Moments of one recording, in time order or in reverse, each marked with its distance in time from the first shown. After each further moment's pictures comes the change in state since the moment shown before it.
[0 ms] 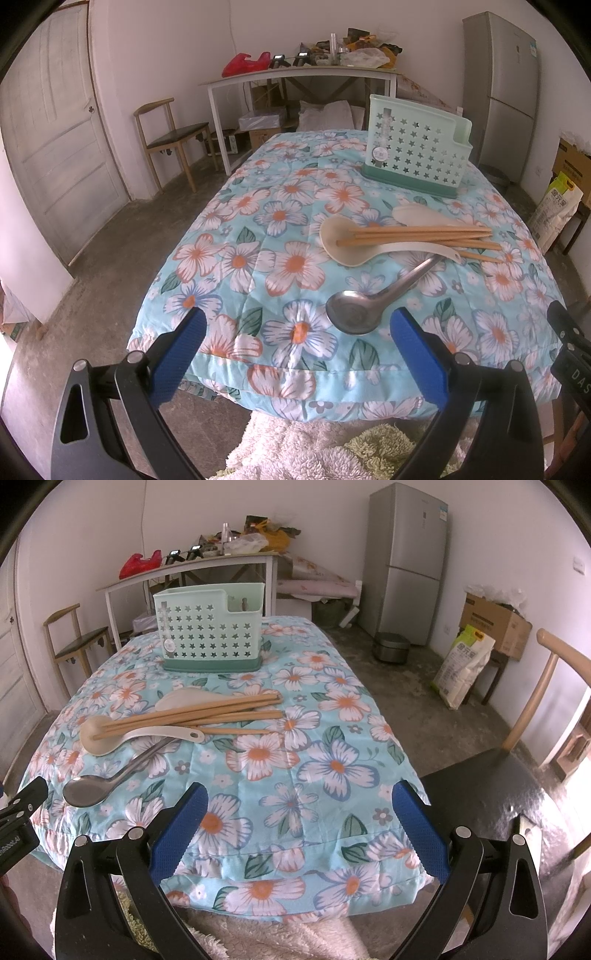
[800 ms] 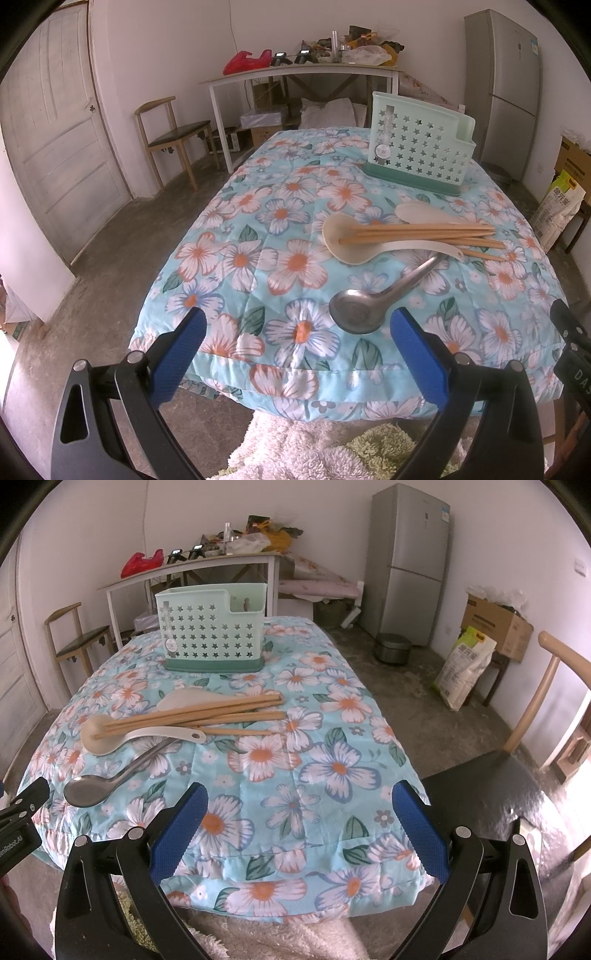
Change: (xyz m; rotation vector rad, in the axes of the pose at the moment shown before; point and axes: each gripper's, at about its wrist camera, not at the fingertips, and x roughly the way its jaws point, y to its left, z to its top) left arm 0.000 -0.004 -0.003 0.002 0.003 0.005; right arm 0.002 0.001 0.001 -0.001 -0.001 0.001
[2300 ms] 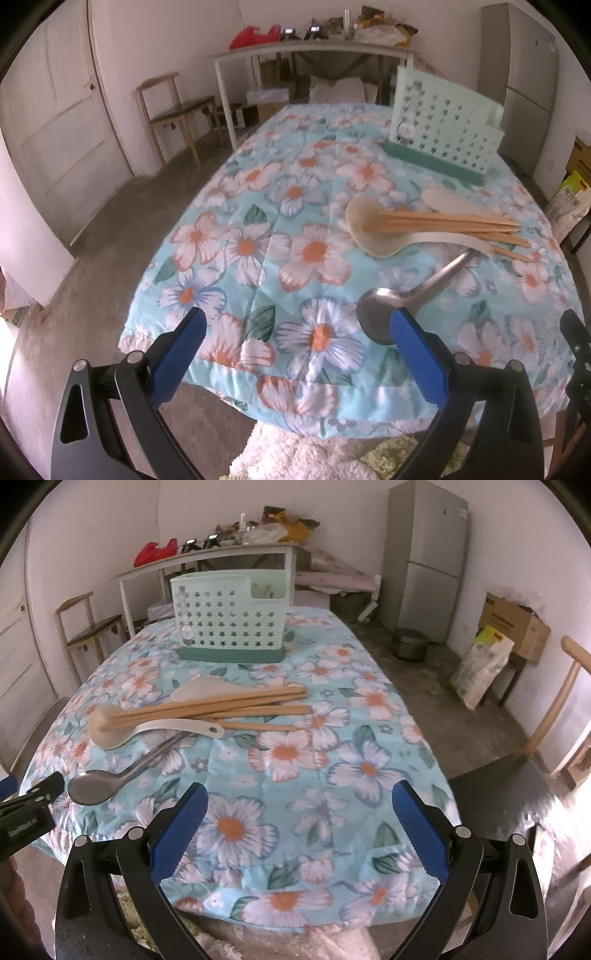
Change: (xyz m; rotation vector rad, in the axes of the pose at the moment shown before) left arm 0.045 0.023 0.007 -0.027 0.115 0.005; right arm 0.017 0.011 0.003 -0.040 0.035 0.064
